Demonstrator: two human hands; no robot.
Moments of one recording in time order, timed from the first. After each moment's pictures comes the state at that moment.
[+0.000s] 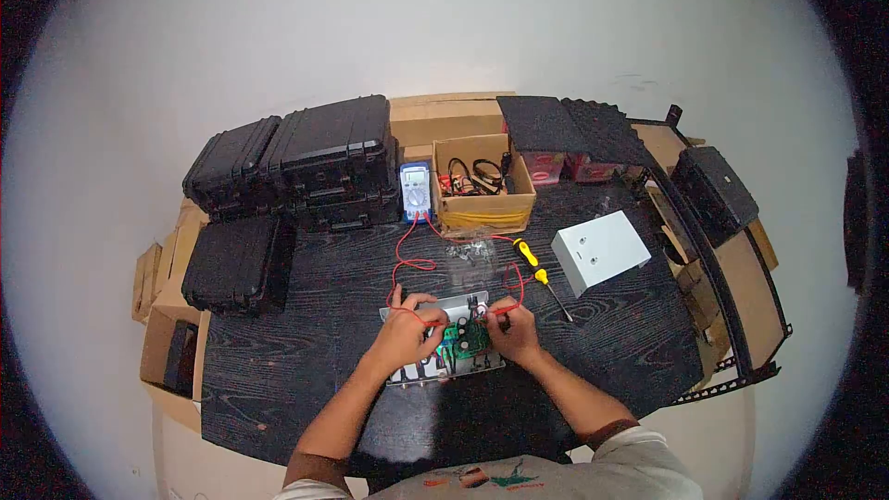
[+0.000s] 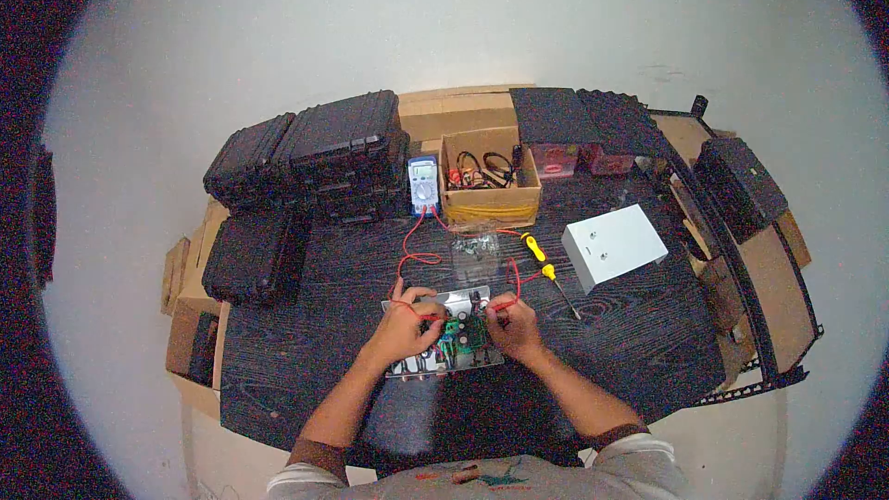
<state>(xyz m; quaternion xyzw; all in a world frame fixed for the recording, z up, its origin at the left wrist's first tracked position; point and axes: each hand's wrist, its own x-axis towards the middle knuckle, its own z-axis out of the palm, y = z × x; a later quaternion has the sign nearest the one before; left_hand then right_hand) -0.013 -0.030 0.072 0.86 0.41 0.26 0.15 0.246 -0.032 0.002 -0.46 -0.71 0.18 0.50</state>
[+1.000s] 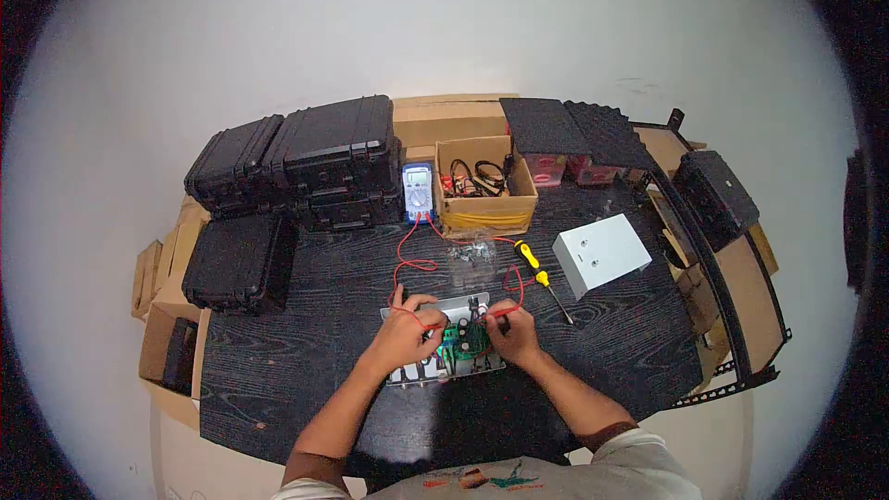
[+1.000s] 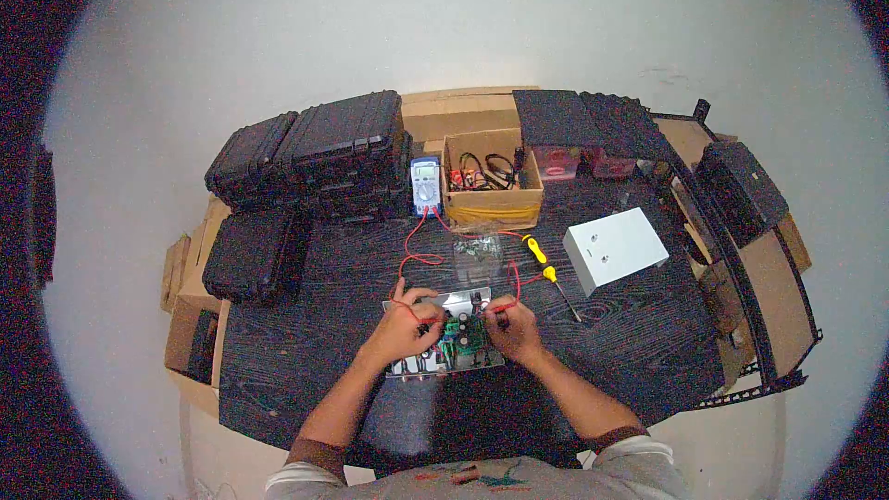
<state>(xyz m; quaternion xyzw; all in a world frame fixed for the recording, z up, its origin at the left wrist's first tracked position) -0.018 -0.028 0.067 0.87 0.39 0.27 0.13 0.243 -0.032 0.005 -0.43 -0.72 0.17 0.52</state>
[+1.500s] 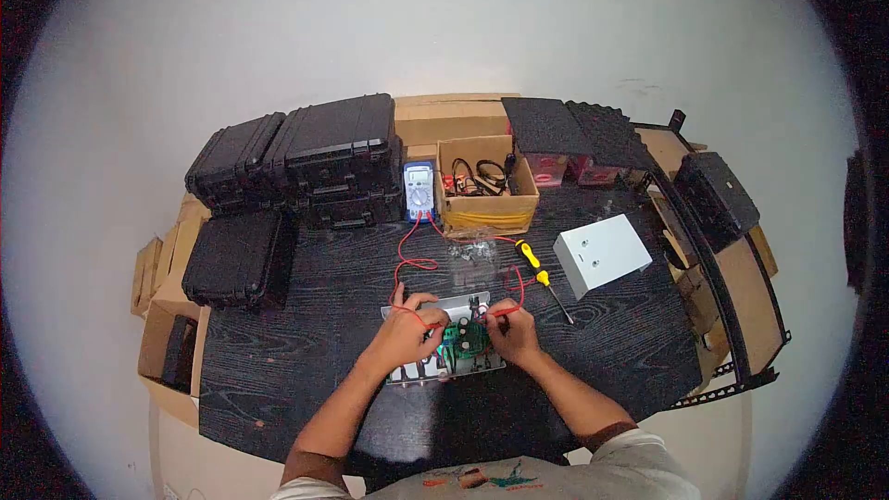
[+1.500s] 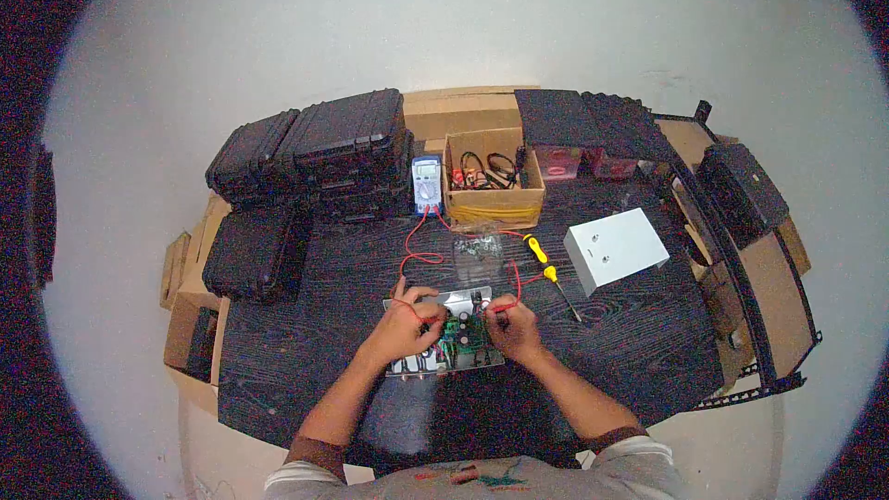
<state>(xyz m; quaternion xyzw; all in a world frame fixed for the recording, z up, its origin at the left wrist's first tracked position) -0.016 -0.029 0.072 0.87 0.39 0.27 0.14 0.242 -0.033 0.005 -0.44 -0.71 0.19 0.51</state>
